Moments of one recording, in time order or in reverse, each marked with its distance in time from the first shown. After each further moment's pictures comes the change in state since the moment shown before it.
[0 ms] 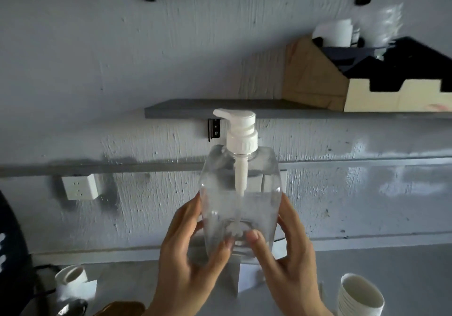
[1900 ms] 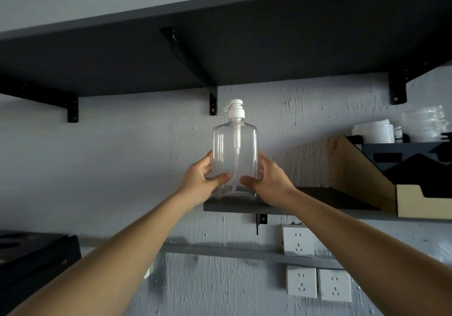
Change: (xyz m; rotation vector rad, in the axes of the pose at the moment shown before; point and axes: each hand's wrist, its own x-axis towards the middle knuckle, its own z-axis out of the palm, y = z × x) left_hand 0.273 0.014 -0.097 0.143 -0.039 -0.302; right_hand 0.278 -0.082 0.089 -0.227 -0.457 0.051
